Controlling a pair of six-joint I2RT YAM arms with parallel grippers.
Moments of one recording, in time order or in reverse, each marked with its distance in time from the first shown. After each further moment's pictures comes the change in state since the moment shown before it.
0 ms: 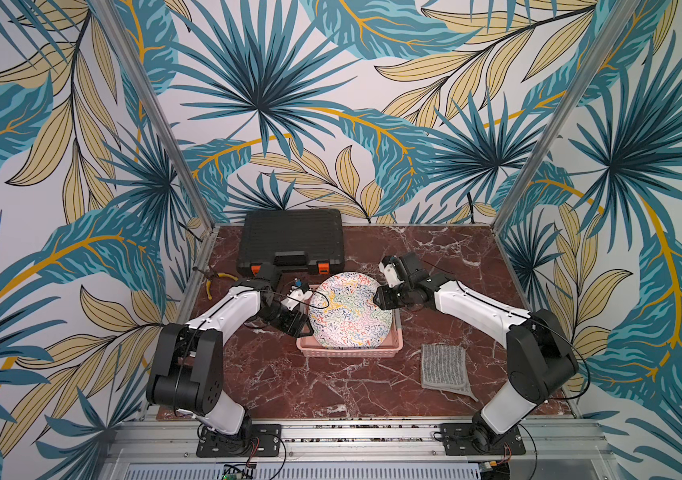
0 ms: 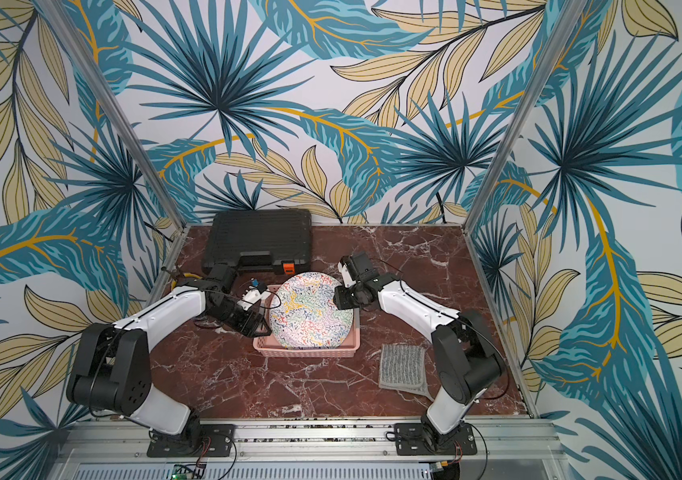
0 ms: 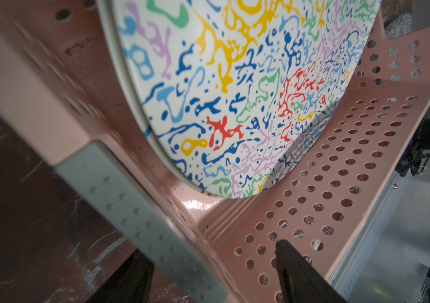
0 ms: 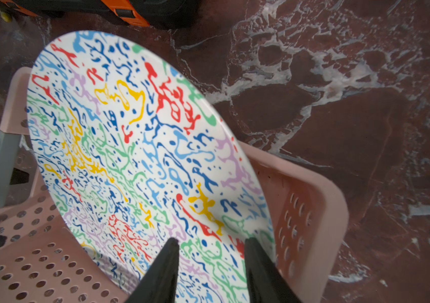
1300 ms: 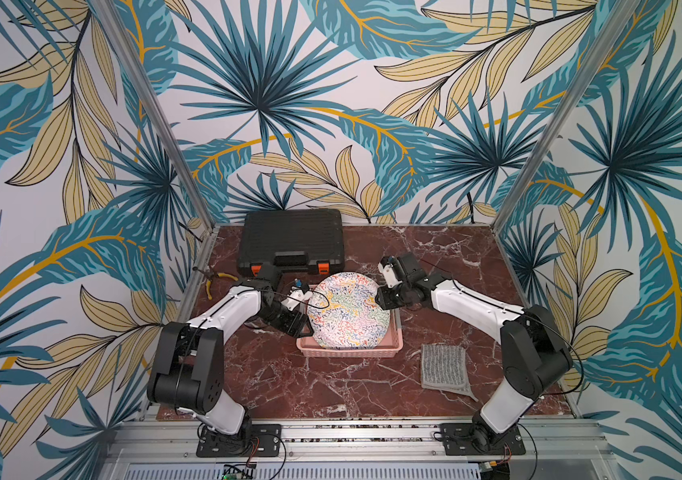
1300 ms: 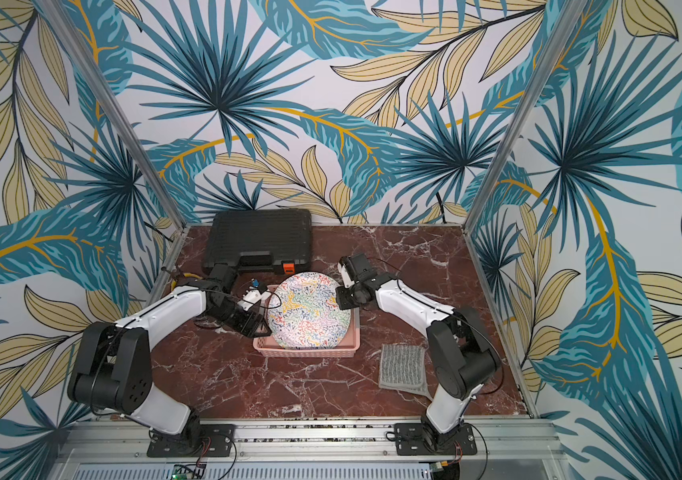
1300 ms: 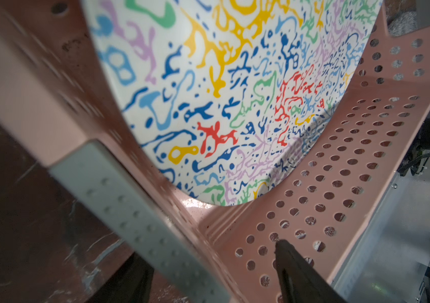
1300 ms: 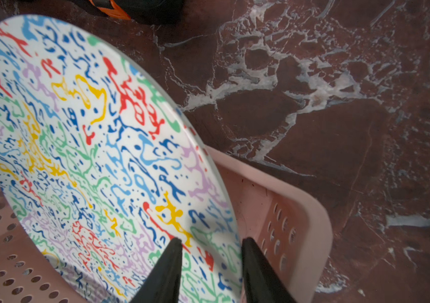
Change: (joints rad) left arm 0.000 0.008 -0.001 0.000 0.000 0.000; right arm 0.000 0.032 0.010 0.002 0.061 -0.052
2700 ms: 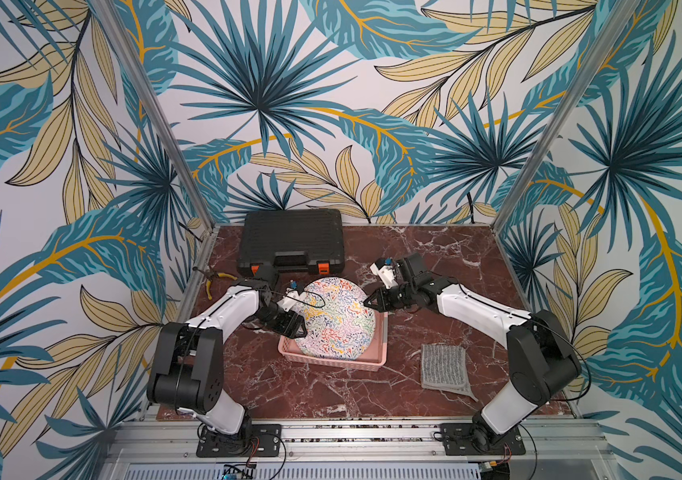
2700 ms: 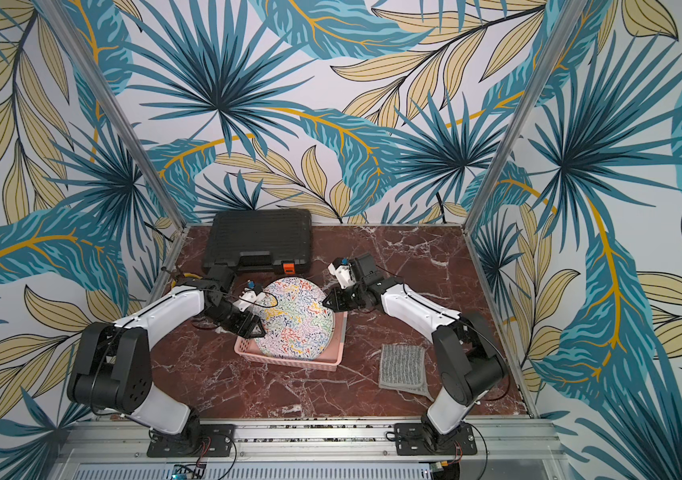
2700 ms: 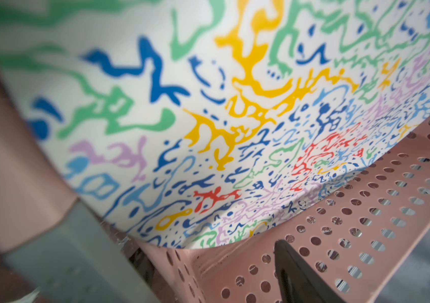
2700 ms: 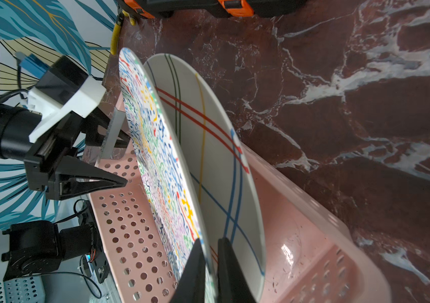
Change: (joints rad) left arm 0.017 0.000 -0.001 -0.027 -0.099 -0.022; right arm -0.020 -0.029 -0.064 0.147 -0.438 0.090
